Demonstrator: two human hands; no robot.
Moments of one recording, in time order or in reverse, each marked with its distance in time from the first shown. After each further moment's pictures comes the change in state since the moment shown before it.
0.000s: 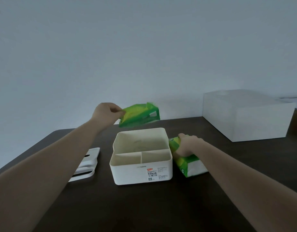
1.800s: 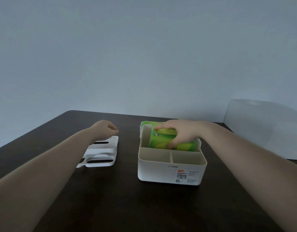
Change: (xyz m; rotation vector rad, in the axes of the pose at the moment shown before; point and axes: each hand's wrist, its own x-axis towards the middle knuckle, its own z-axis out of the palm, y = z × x) left_hand 0.001 -0.150 -0.039 0.197 -0.269 -0.253; right_hand -0.003 -0.105 -0.033 -0.225 -0.030 -0.733
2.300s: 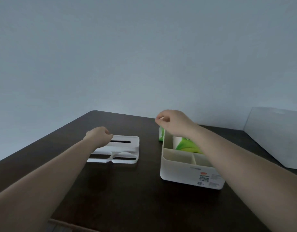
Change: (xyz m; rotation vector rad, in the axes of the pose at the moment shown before) left_hand -0.037 -0.068 -0.038 0.196 0.173 -0.194; right_hand 0.030 -0.091 0.002 0.302 0.445 0.022
